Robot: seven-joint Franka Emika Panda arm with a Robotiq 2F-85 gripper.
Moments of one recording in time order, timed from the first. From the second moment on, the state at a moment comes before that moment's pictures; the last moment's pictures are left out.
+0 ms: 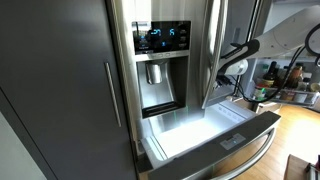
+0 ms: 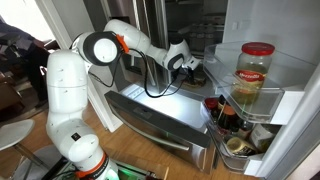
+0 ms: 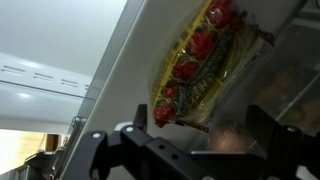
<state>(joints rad) -0.28 0.41 -0.19 -1.84 0.22 2.73 0.73</state>
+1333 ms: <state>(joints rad) -0.33 0.65 -0.12 -1.55 0.46 2.63 0.58</state>
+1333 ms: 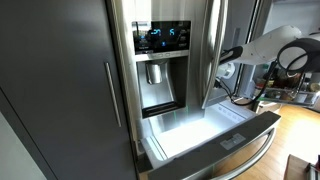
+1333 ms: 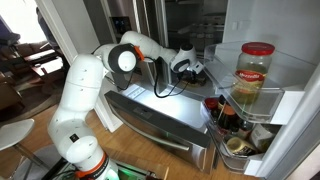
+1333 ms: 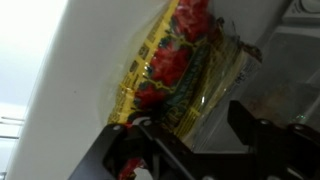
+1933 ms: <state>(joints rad) -0.35 0.66 -0.12 -1.48 0.49 2.48 0.58</state>
